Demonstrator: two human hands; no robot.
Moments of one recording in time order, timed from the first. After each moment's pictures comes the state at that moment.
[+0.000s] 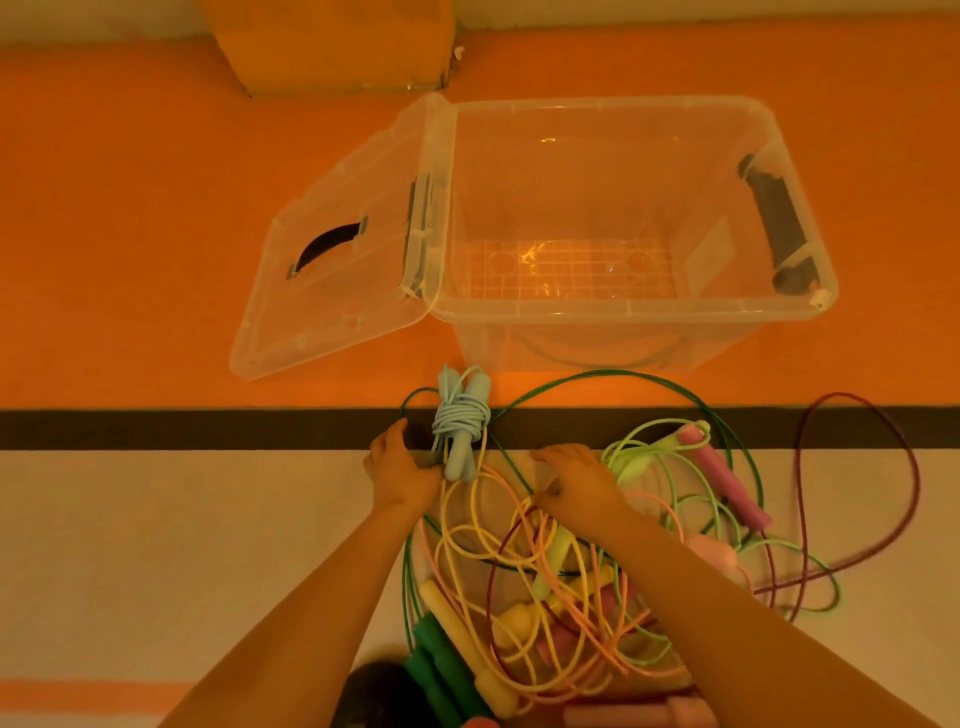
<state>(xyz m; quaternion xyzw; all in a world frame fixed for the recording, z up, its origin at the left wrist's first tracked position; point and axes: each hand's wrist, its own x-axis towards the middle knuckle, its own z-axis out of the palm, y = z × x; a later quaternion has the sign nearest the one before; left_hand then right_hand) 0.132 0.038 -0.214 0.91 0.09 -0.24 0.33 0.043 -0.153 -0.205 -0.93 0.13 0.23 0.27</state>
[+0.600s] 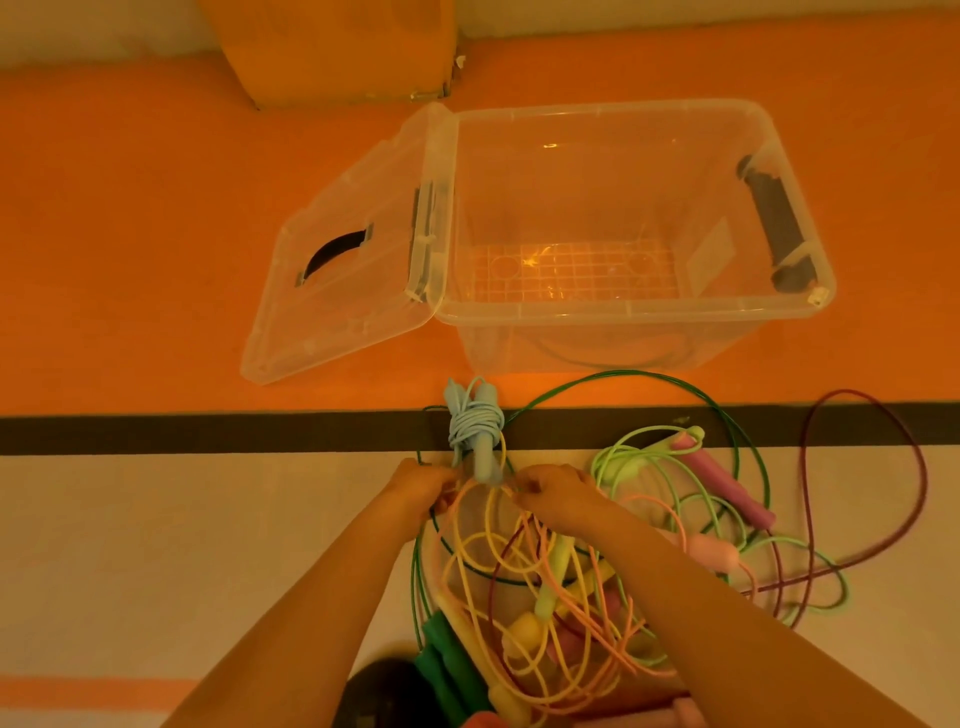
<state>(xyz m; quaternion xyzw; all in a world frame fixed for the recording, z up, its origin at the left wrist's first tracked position) 0.127 0.029 -0.199 0.72 0.27 -0.41 0.49 0.052 -0.130 -0.196 -0.86 0.17 0.36 0.31</state>
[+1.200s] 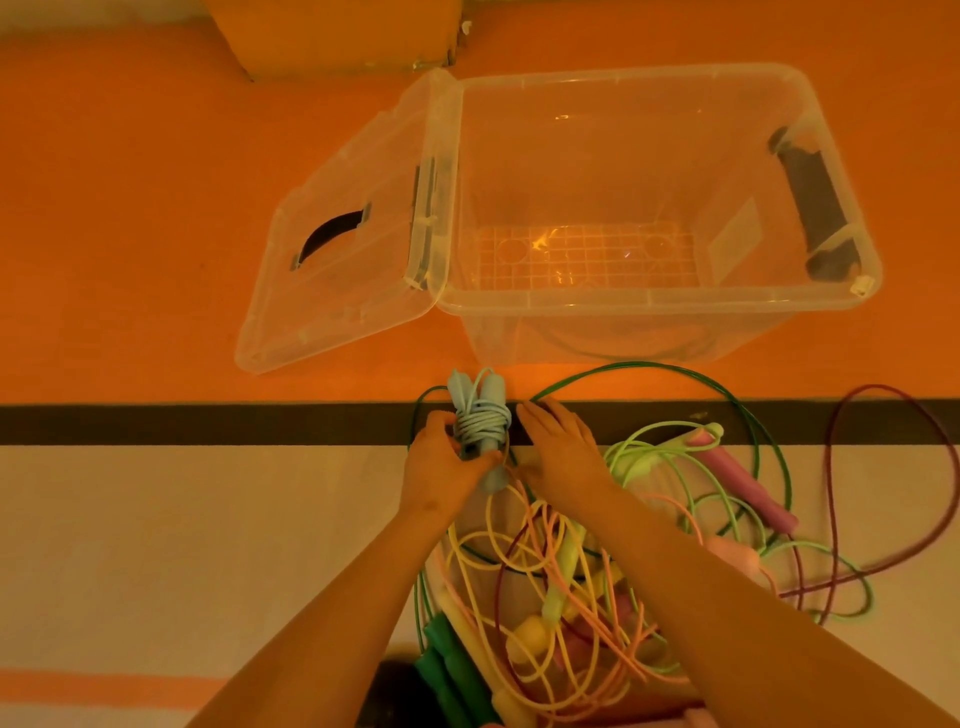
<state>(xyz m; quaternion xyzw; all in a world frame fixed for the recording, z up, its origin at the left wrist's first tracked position) 0.122 0.010 -0.194 0.90 0.01 -0.22 0.37 0.073 -0.137 -0.217 -0.96 0.08 0.19 0.21</state>
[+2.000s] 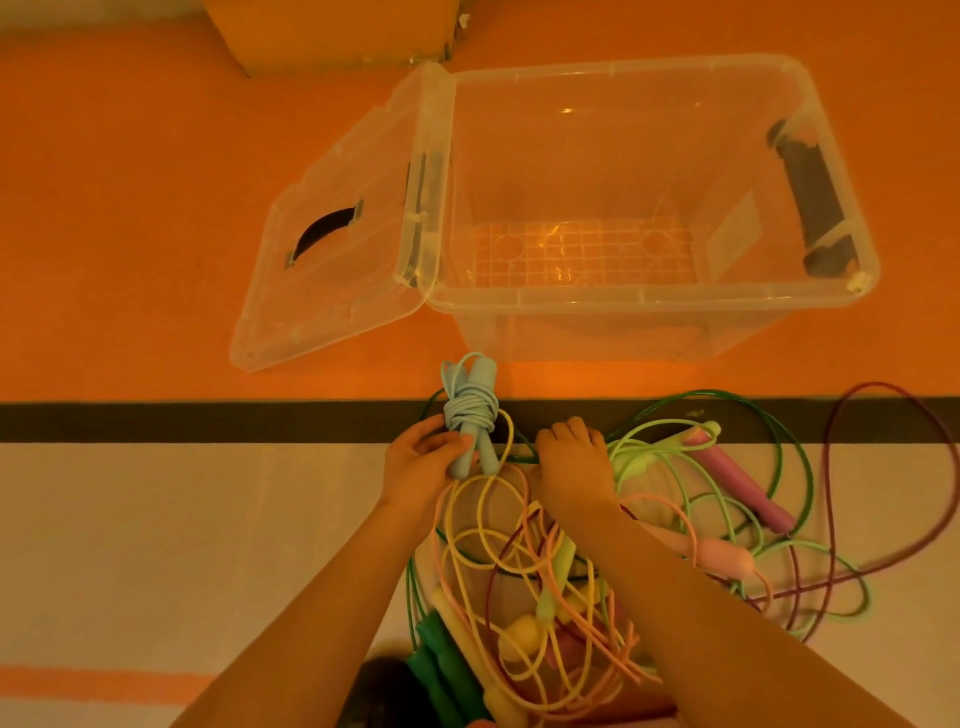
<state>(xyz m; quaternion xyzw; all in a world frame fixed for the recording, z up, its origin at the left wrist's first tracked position) 0.120 0.016 -0.193 0.65 0.24 -0.28 0.66 0.063 -0.135 -0.219 -0.98 0.12 0.15 0.10</state>
